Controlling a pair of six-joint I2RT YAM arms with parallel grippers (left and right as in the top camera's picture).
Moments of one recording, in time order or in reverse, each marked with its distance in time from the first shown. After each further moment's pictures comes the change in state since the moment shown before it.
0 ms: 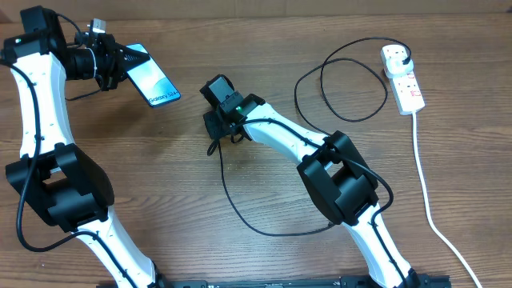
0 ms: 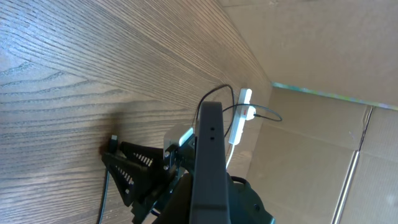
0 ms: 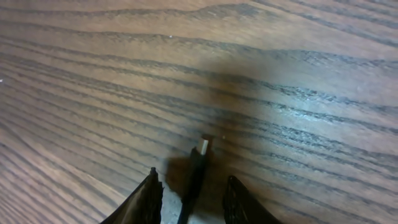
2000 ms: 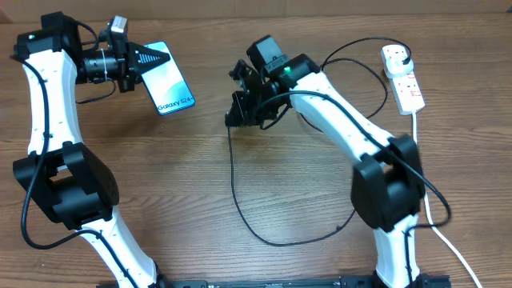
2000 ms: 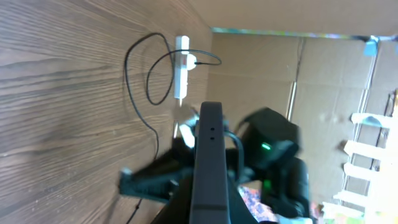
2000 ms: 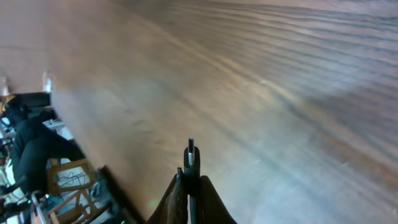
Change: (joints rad) left arm -0.047 0.000 0.000 -0.194 0.305 0.252; right arm -0.188 -0.242 0.041 -0.428 -0.600 -0.060
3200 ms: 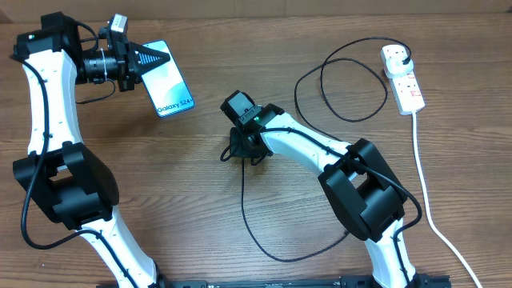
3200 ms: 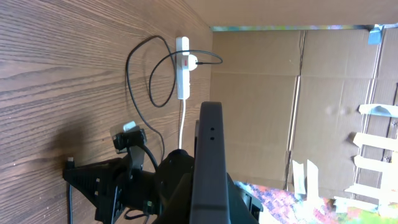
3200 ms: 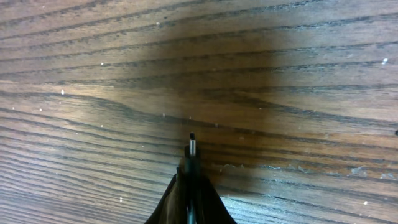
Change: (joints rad) left arm 0.000 0.000 0.000 -0.003 -0.002 0.063; right arm 0.173 0.045 -0.323 0.272 0.582 0.438
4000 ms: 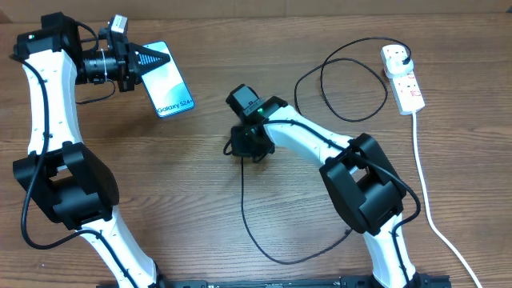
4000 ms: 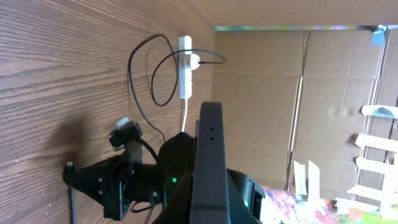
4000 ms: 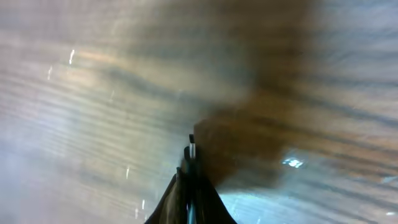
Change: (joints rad) left arm 0.000 0.000 0.000 -0.008 -0.011 0.000; right arm -0.053 0.024 0.049 -0.088 -0.211 -0.171
